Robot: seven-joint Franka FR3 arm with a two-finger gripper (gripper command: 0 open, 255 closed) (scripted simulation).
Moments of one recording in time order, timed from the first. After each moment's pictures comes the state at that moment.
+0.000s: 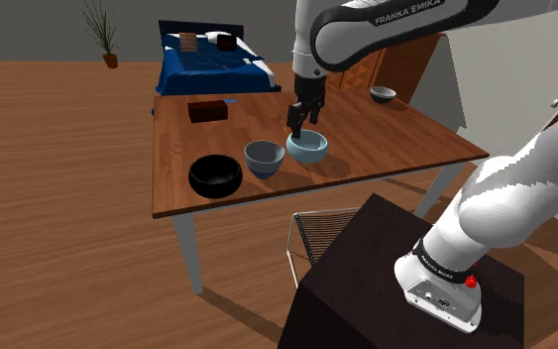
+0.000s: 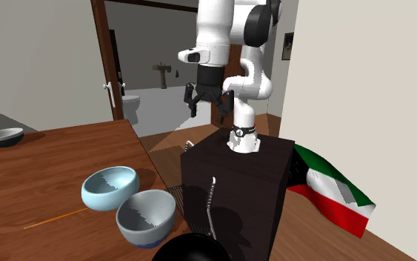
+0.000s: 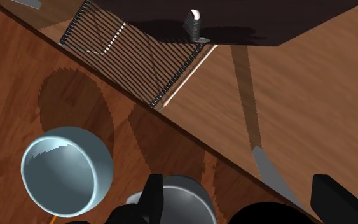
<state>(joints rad) -0.04 -0.27 0.16 -2.30 -0.07 1.99 0.06</state>
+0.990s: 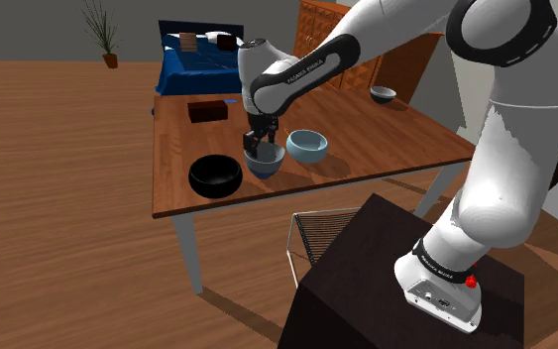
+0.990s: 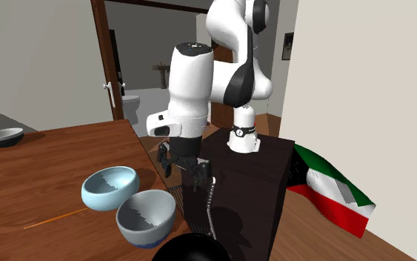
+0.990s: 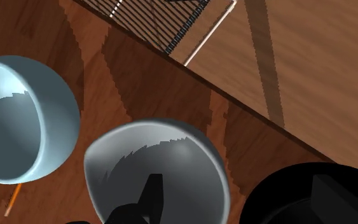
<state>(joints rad) -0.03 0.32 0.16 -1.95 -0.28 2.19 0.23</state>
